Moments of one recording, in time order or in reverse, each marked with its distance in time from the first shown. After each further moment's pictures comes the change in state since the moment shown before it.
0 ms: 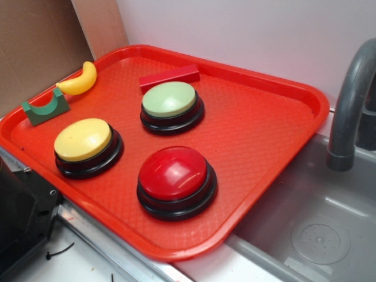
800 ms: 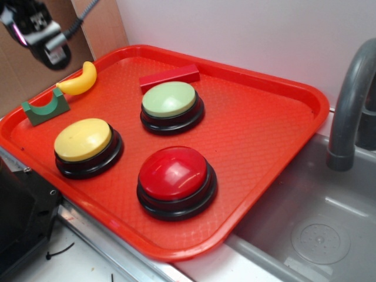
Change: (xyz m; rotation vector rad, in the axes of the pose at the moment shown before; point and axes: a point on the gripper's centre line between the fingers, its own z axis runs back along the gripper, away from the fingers) arm 0.017 0.014 -0.096 -0.005 -0.059 -0.102
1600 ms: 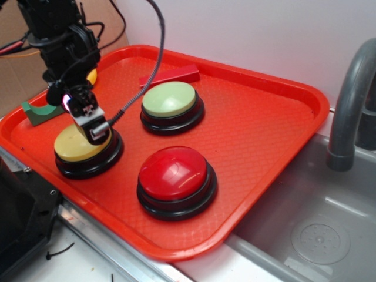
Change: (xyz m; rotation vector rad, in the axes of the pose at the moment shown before) arm -0.004 0.006 -0.086 0.062 0.146 -0.087
